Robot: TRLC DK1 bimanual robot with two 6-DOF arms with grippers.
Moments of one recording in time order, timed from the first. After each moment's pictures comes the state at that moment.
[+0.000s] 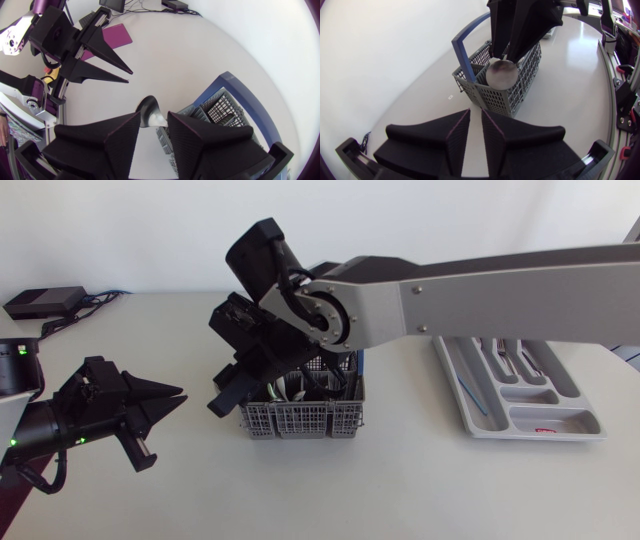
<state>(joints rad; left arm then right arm) 0.05 0.98 0.47 -0.13 0.59 0.81 0.89 1.88 1.48 -0.41 -0.20 -0.16</state>
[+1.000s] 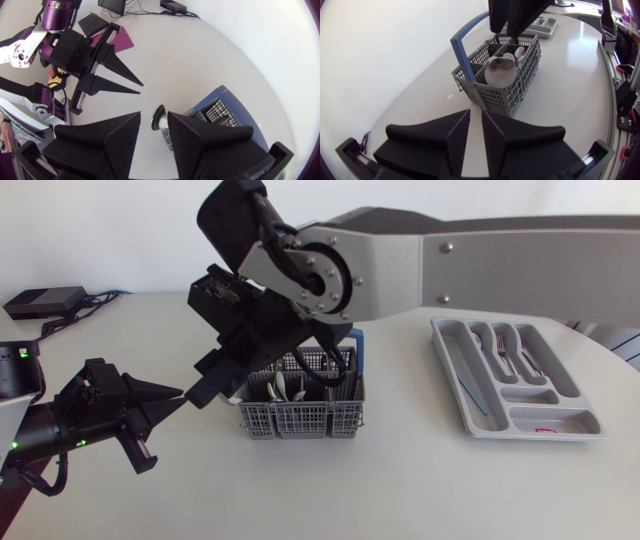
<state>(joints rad) 0.05 0.97 0.46 -0.12 0.59 0.81 0.94 1.85 1.60 -0.56 -0.14 -0.12</state>
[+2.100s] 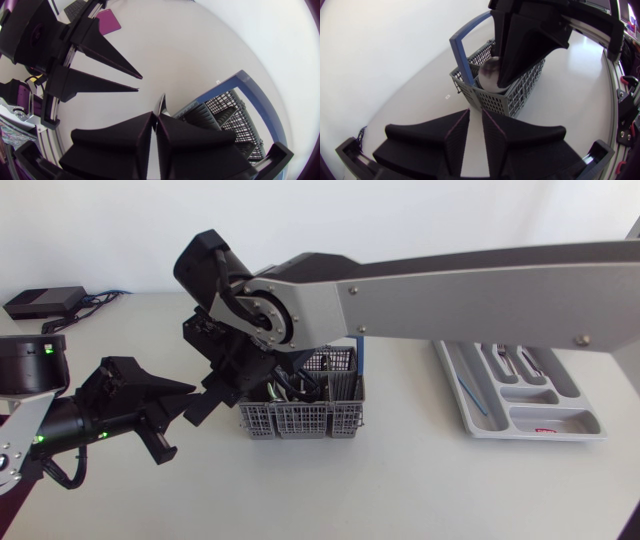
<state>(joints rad) -0.07 1.04 0.47 -0.04 0.47 0.68 0.97 1.99 1.66 -0.59 -0.02 -0.10</state>
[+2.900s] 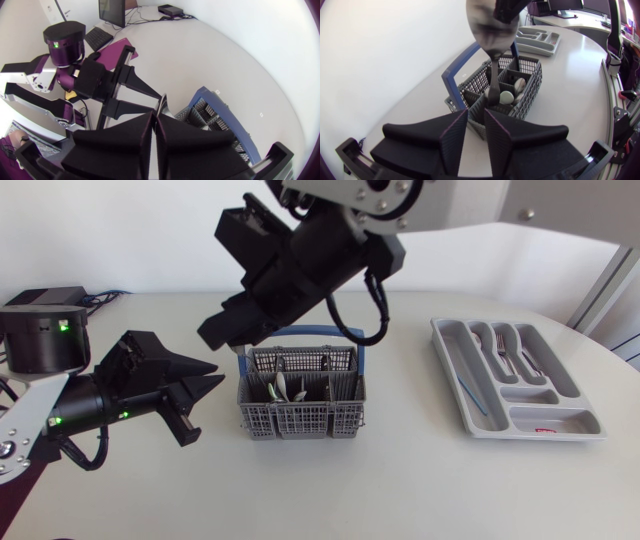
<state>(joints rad) -0.25 1.07 0.56 0.00 0.38 0.57 0.85 1.78 1.72 -0.75 -0.29 -0.05</state>
